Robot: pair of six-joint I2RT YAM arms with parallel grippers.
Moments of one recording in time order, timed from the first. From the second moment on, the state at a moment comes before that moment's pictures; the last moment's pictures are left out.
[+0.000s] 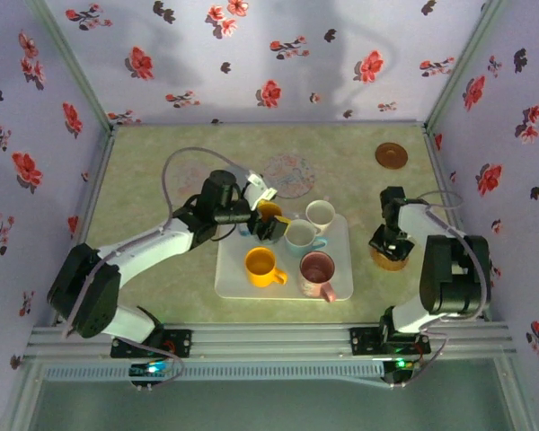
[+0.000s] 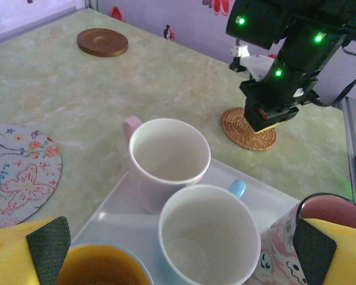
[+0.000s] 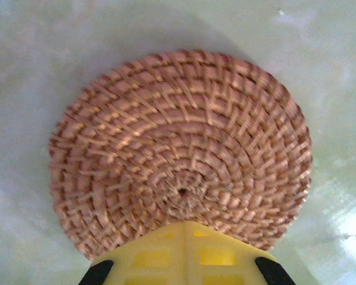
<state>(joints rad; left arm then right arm) -0.71 1.45 0.92 0.11 0.52 0.04 0.00 1.53 0.84 -0.86 0.12 0.70</state>
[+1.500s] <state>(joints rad) -0.70 1.54 1.10 -0.01 0.44 0.06 0.05 1.96 1.36 -0.81 -0.06 0.49</state>
